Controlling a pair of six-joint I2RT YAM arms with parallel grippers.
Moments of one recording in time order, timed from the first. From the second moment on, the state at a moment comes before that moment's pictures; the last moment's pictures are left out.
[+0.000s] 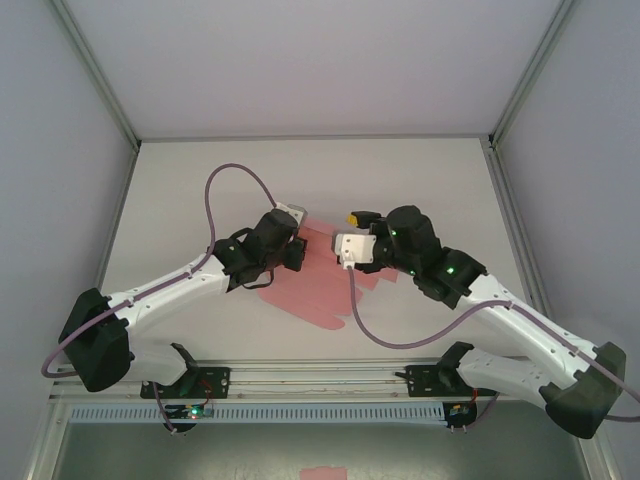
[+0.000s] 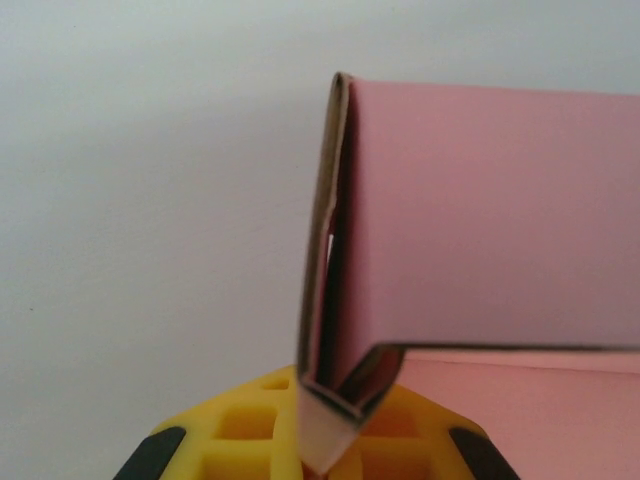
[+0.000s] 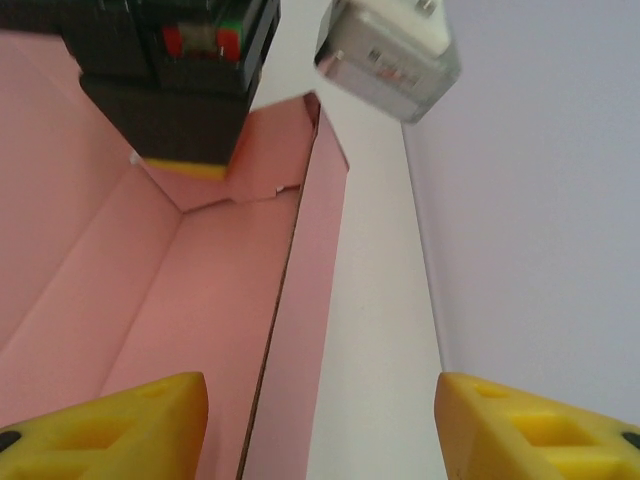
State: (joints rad) left arm -0.75 1.35 0.97 -0.39 -0.08 -0.39; right arm 0.74 1.03 0.91 -0.39 -0.03 -0.98
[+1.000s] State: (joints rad) left arm -0.74 1.39 0.99 -0.36 0.00 -0.49; right arm 0.79 1.10 0.90 -0.37 0.17 -1.03
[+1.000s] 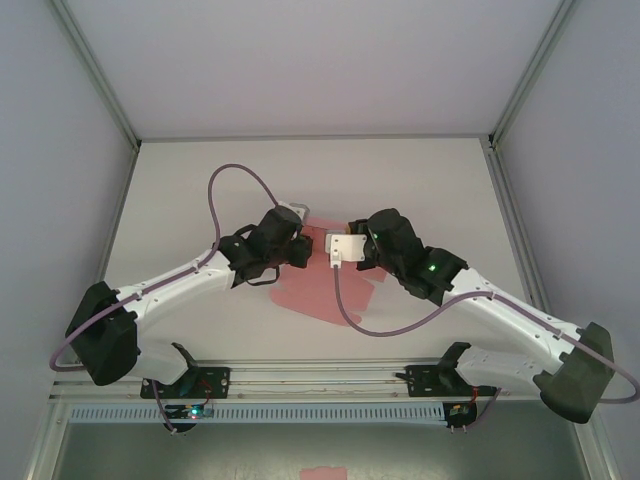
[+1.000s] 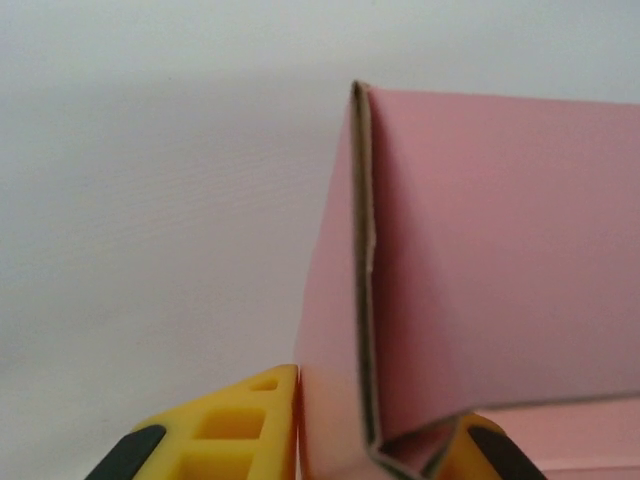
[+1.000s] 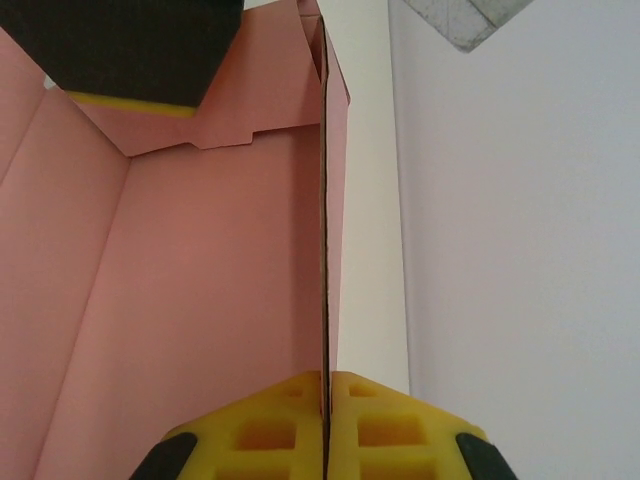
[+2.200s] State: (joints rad) left arm -0.70 1.40 0.90 -0.20 -0.23 -0.51; right arm 0.62 1.00 0.80 -0.21 0.11 -0.56
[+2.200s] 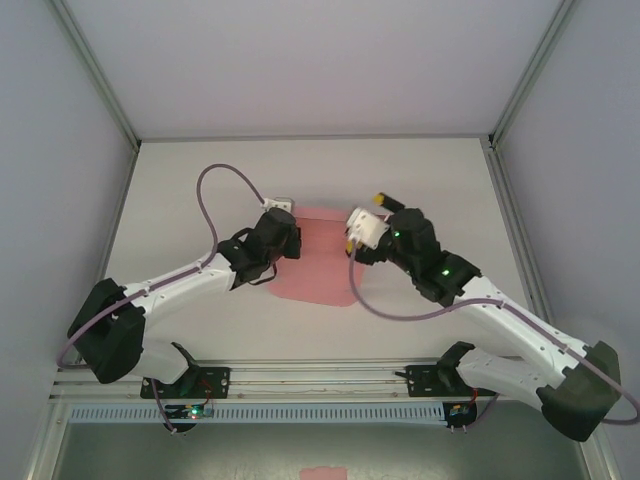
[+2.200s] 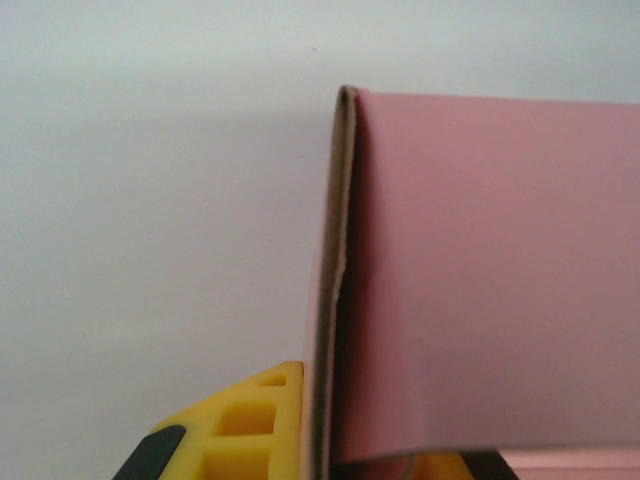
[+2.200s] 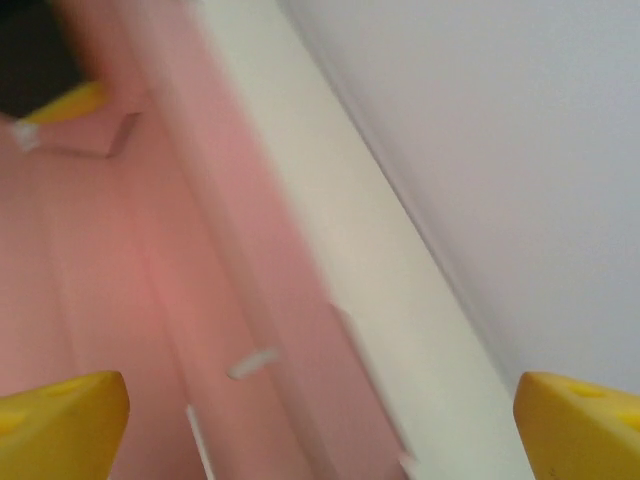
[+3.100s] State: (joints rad) left arm -0.65 1.21 0.73 -0.08 -0.21 -0.56; right arm 0.16 0.87 0.71 -0.13 -0.67 -0.16
